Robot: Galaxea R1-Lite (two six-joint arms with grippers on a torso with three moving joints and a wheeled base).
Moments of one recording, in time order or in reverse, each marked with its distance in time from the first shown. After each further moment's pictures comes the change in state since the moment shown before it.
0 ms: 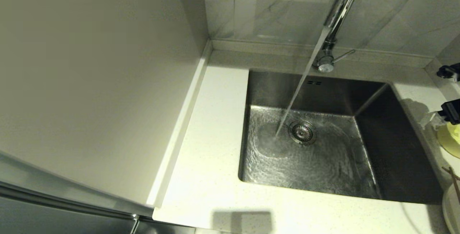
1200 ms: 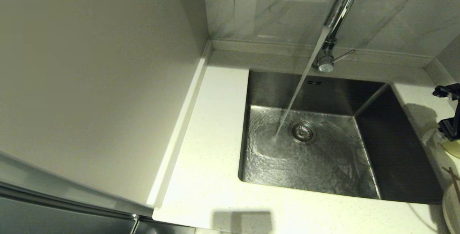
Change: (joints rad) left arm 0.000 0.000 0.000 0.000 0.000 0.000; right arm -0.044 0.065 0.065 0.000 0.006 0.005
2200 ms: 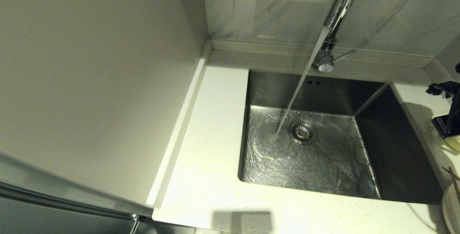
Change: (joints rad) left arm 0.000 0.000 0.000 0.000 0.000 0.000; right arm 0.030 0.006 0.005 -0.052 0.033 -0.005
